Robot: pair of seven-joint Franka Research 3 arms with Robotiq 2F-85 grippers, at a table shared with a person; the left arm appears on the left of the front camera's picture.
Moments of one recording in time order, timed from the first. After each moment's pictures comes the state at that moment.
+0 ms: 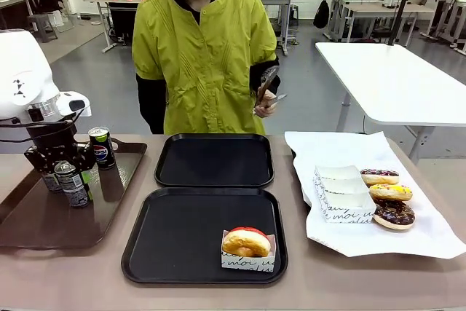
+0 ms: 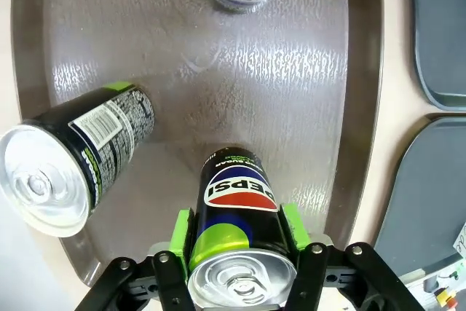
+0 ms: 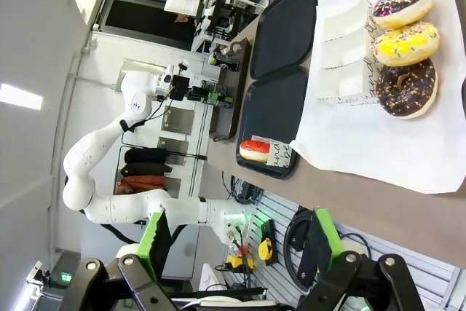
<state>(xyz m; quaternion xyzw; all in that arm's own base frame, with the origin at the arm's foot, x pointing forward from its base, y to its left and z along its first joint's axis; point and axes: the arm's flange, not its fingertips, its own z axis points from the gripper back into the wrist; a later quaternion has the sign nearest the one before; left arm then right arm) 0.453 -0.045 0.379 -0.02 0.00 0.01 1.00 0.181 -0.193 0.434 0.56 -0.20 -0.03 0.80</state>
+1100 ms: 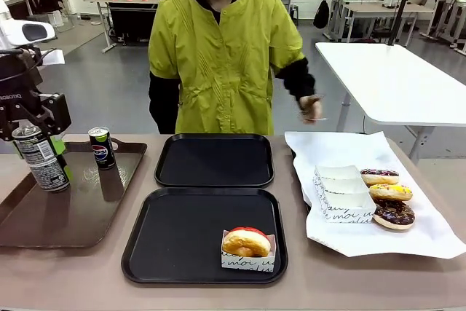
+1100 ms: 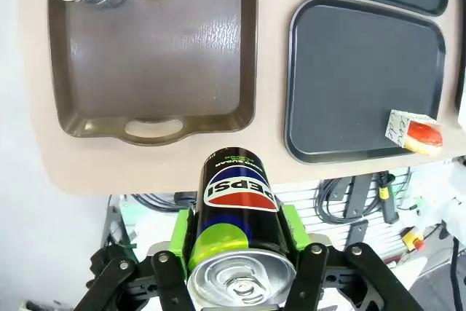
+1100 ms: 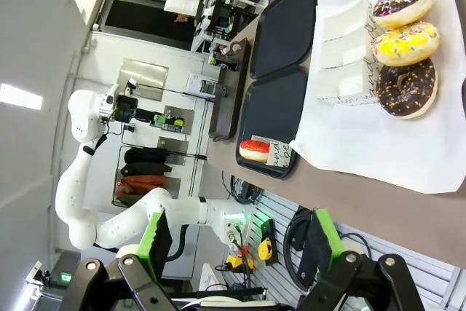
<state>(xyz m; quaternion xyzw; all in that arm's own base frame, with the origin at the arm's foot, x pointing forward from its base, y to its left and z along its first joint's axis) 0.336 -0.088 0.549 -0.06 0.02 0.02 1.00 0.181 -0.193 0.434 0.56 -0.20 -0.03 0.80</state>
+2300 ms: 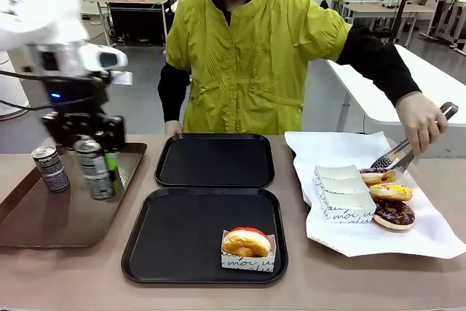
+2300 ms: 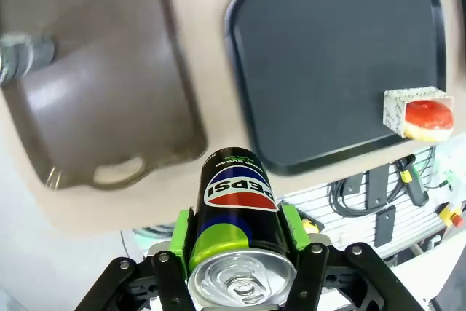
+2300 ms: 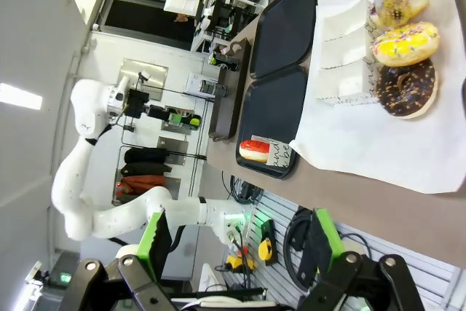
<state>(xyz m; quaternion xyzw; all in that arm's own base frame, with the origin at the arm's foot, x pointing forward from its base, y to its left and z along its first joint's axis) 0.360 -0.197 0.506 -0.02 0.03 -0.11 0.99 0.181 -0.193 0.434 0.56 -0.20 -0.03 0.80</state>
